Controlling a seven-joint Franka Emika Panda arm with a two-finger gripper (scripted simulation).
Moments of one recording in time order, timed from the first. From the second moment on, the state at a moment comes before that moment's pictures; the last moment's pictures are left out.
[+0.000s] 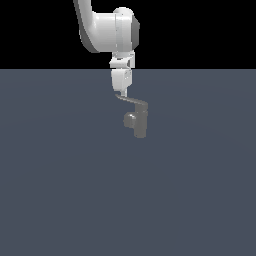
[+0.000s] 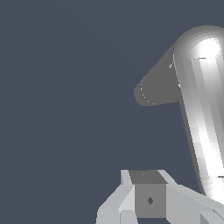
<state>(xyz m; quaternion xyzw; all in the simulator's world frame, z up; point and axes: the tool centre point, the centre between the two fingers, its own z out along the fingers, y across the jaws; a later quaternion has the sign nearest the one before) 0.174 0.018 0.173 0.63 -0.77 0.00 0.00</state>
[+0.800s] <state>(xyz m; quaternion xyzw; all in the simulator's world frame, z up) 0.144 0.030 0.173 0.63 -0.77 0.00 0.00</state>
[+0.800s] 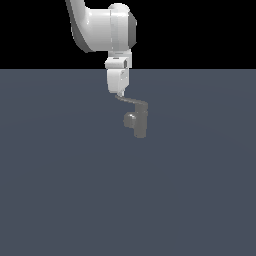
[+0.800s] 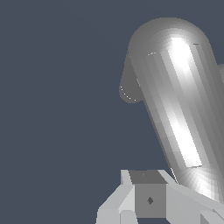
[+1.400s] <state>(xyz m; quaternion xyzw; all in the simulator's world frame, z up) 0.117 0.037 0.173 0.63 -0.78 0.00 0.00</state>
